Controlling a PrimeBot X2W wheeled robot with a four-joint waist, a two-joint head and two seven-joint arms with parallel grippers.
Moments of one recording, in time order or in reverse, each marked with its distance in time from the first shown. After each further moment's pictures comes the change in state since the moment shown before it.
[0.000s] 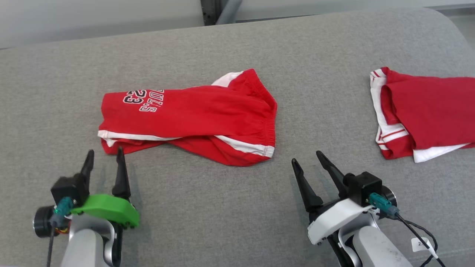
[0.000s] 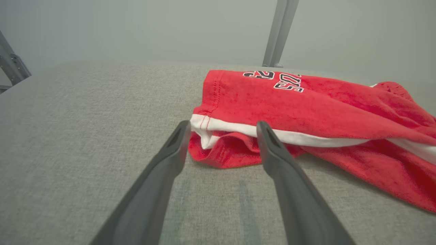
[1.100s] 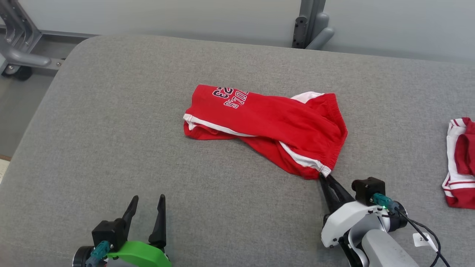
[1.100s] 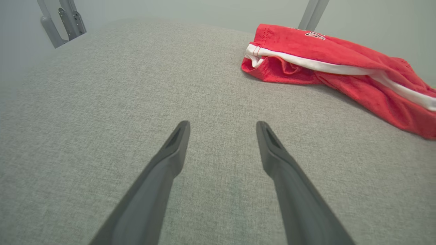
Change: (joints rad) left arm 0.263 -0.043 -0.155 -0.095 -0.051 -0.018 0.000; right arm -0.071 -0.002 -0.048 0.317 0.017 0.000 0.000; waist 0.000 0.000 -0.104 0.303
